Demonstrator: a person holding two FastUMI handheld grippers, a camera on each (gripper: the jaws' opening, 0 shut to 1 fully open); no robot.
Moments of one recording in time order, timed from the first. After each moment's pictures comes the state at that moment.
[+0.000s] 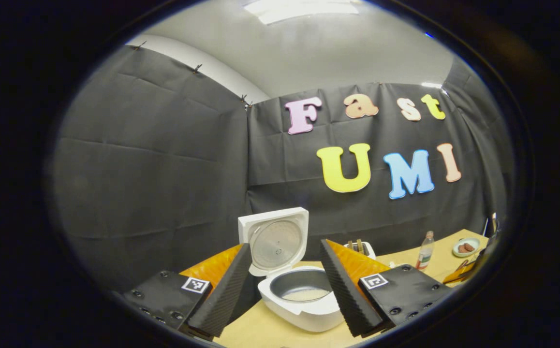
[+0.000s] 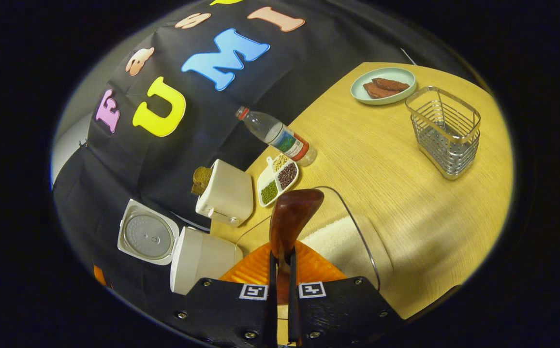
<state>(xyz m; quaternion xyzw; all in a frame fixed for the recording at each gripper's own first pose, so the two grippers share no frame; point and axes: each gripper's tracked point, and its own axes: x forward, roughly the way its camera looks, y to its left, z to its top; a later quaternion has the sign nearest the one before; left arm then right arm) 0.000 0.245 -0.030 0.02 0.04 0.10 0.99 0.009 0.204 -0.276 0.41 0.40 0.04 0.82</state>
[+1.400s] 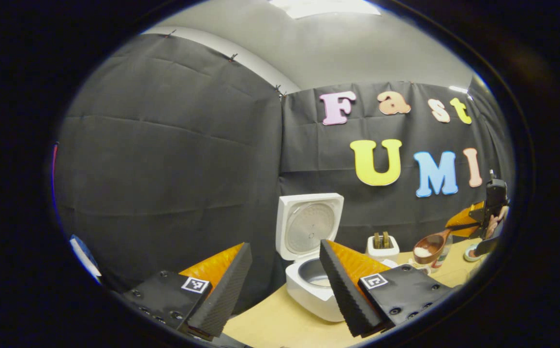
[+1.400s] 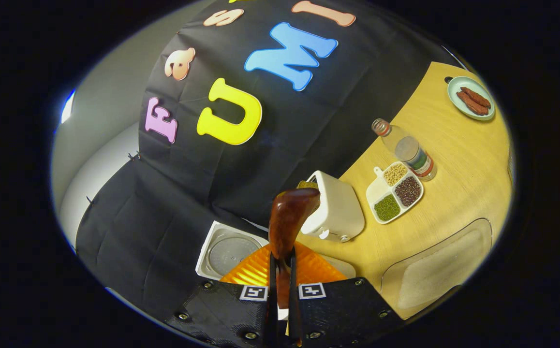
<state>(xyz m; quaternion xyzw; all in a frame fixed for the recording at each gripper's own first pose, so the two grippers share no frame) -0.053 0.322 -0.066 -0.01 0.07 0.19 0.98 0.115 0.345 -0.118 0.47 0.33 0.20 0.79</state>
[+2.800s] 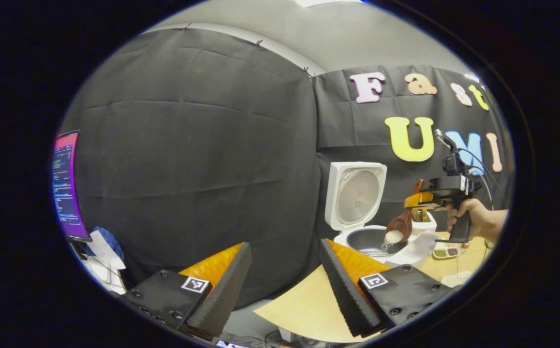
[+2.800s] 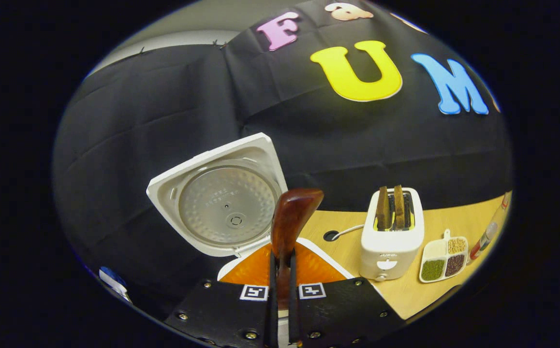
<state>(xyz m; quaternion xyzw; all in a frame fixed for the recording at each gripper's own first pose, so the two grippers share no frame) -0.126 0.387 -0.126 -0.01 0.13 0.28 0.95 0.140 0.574 -0.154 0.11 0.25 0.36 0.89</state>
